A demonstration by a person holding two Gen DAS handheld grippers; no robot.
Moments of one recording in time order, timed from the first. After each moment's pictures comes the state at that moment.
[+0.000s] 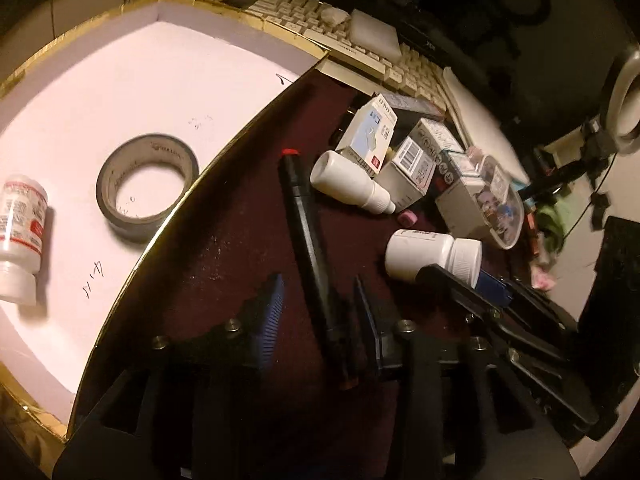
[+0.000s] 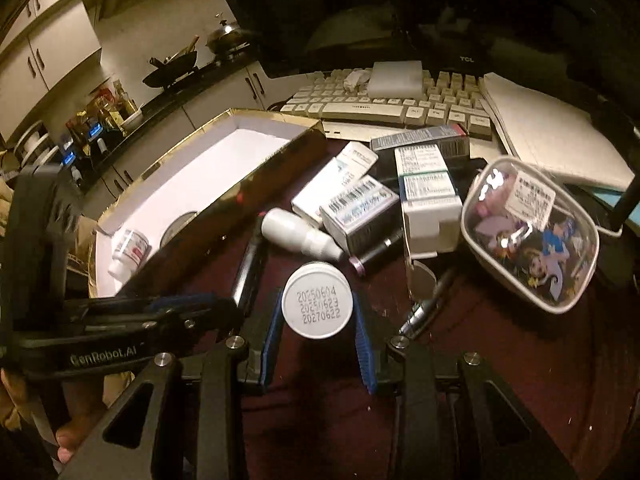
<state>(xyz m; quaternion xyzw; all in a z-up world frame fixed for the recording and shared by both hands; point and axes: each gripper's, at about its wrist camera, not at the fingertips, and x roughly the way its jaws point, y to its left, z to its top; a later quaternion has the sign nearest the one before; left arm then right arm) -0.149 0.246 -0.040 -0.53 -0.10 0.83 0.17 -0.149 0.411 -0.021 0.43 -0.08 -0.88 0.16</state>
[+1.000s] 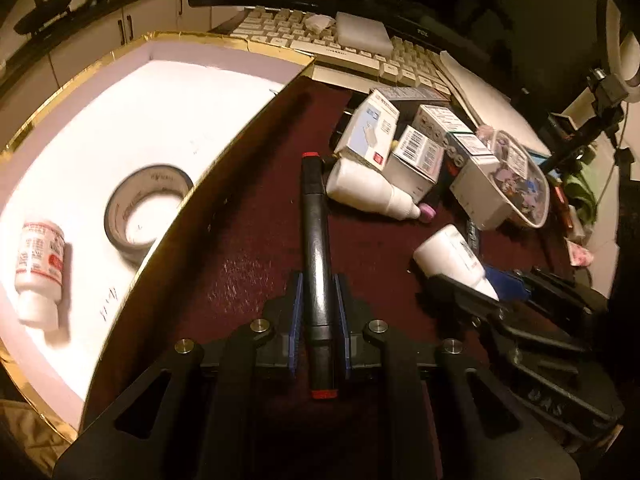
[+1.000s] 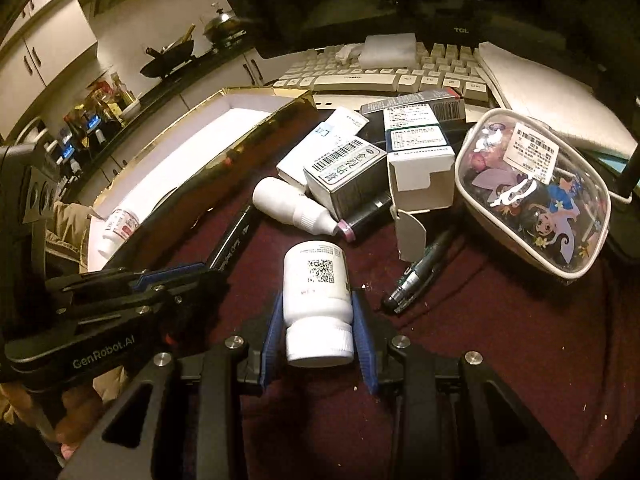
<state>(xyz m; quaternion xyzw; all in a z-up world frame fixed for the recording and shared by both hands) -0.149 0.263 -0.045 -0.50 -0.02 0.86 0.15 -0.147 0.415 -0.038 0.45 -0.07 -0.87 0.16</state>
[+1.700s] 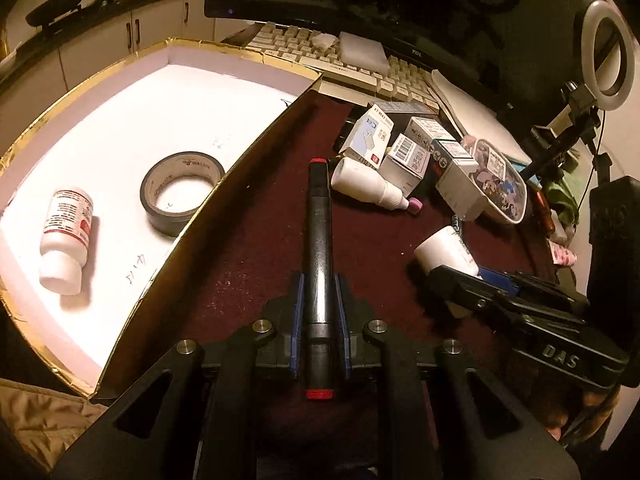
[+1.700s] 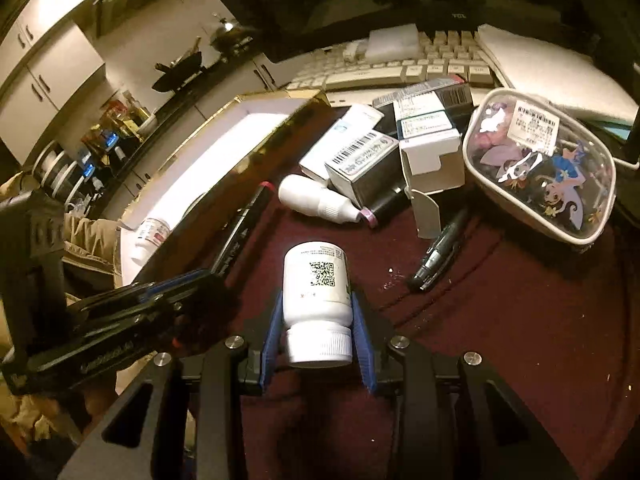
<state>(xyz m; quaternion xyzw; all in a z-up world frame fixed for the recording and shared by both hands) -0.120 0.243 -0.032 -0.47 -0.05 0.86 0.16 -0.136 0.427 -0.035 0.45 -0.14 -0.86 0.19</state>
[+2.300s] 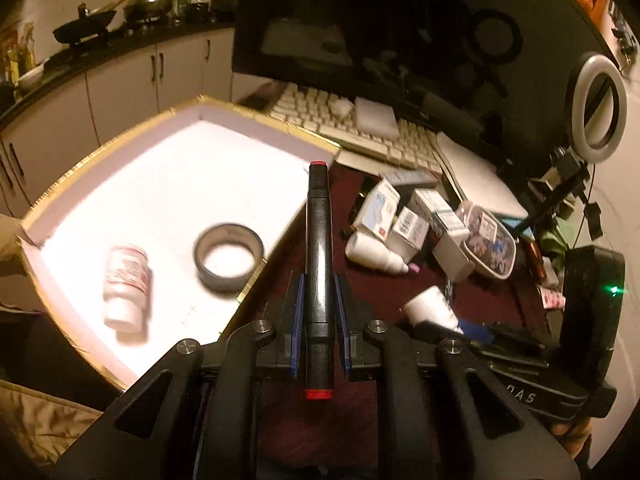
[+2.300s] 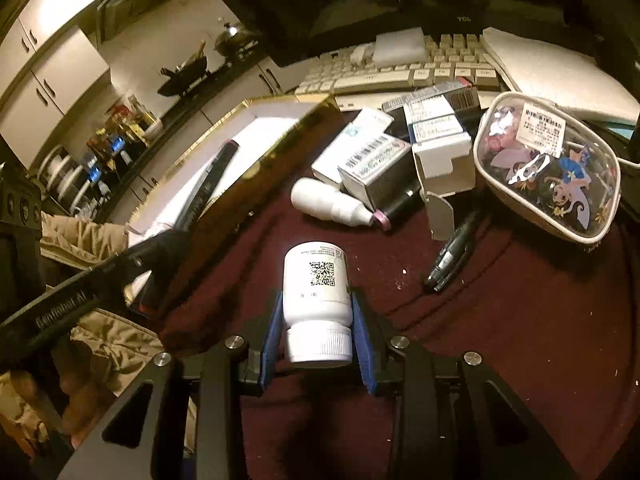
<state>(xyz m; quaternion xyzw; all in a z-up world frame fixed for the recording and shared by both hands) -0.117 0.216 0.016 -0.40 -0.07 0.90 0.14 -0.138 0.421 -0.030 0.44 -0.16 -0.86 0.20</state>
